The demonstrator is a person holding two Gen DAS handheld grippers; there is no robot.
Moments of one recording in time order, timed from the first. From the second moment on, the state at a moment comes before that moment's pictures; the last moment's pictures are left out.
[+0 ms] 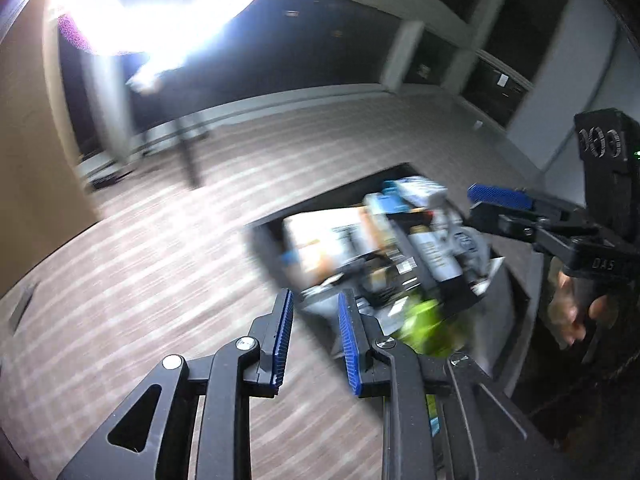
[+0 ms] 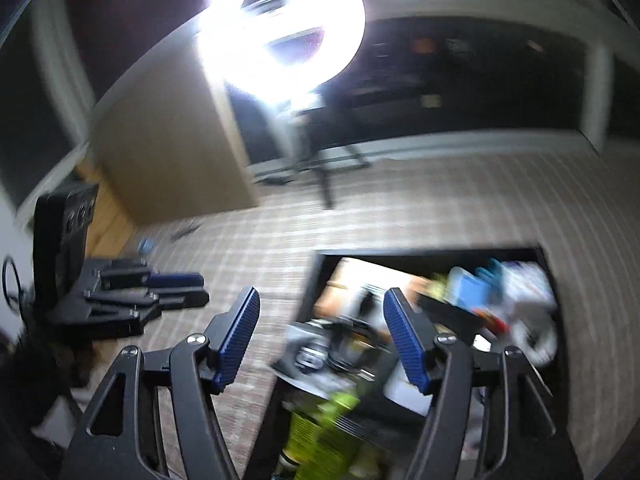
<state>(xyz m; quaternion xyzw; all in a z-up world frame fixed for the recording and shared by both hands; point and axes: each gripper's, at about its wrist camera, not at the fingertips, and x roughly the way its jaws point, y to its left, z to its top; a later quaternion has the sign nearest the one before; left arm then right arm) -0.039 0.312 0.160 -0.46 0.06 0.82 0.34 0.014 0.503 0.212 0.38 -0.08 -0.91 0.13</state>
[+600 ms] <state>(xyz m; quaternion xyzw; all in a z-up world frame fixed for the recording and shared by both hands) -0.091 -0.017 0.118 -0.51 0.10 0.84 0.16 -0.140 0.207 0.186 0.41 0.19 -0.82 0.35</state>
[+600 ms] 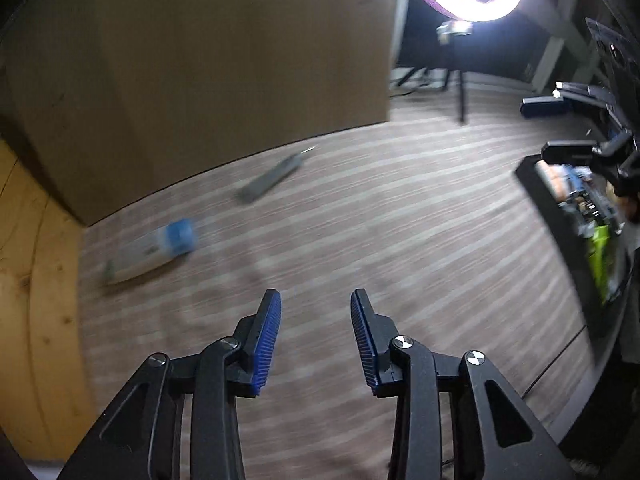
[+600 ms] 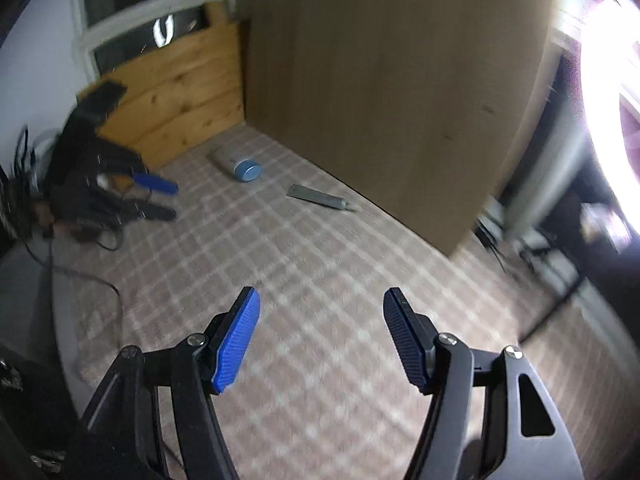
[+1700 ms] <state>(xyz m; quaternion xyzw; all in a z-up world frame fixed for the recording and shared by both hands) -0.226 -0.116 0.010 -0.60 0.24 0.73 0.21 -0.305 0.017 0.040 0.46 0.38 -0.66 0.46</state>
